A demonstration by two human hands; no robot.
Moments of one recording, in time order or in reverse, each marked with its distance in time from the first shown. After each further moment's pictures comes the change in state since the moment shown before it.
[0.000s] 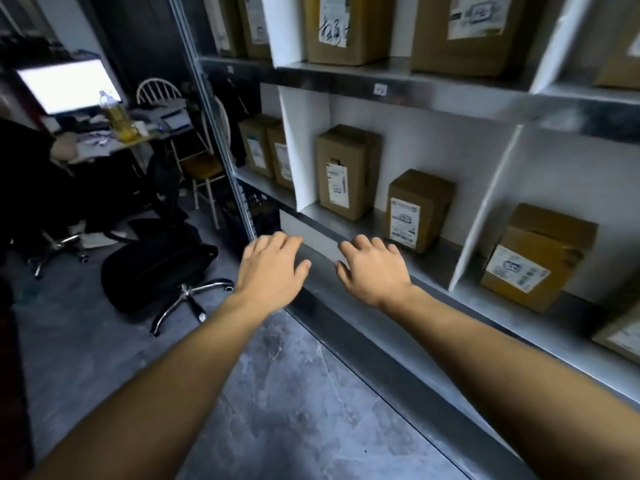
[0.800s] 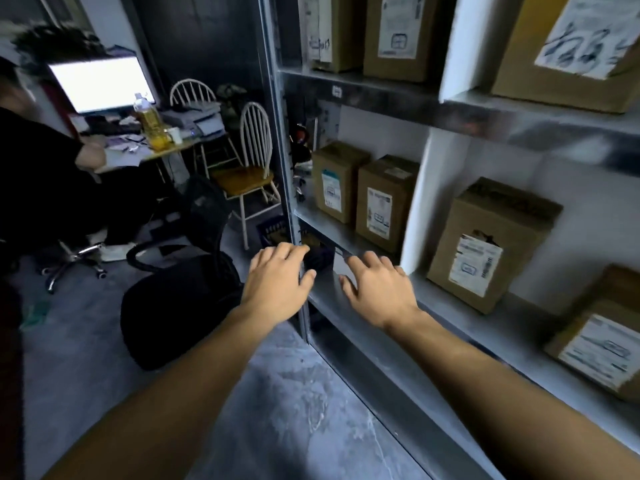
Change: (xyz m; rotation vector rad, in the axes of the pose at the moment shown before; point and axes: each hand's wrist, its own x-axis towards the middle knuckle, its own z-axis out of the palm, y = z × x) left_hand 0.210 -0.292 0.058 -0.087 0.031 -0.086; right_hand 0.315 -0.151 0.075 0.082 -0.074 0.025
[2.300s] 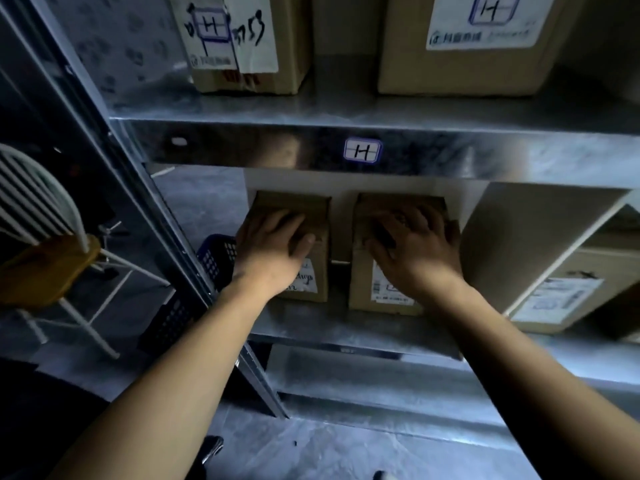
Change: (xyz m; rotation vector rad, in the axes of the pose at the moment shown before) left_hand 0.422 -0.069 0.134 -0.257 -0.167 0.600; right_hand 0.277 0.068 0.016 -0.125 0.270 0.768
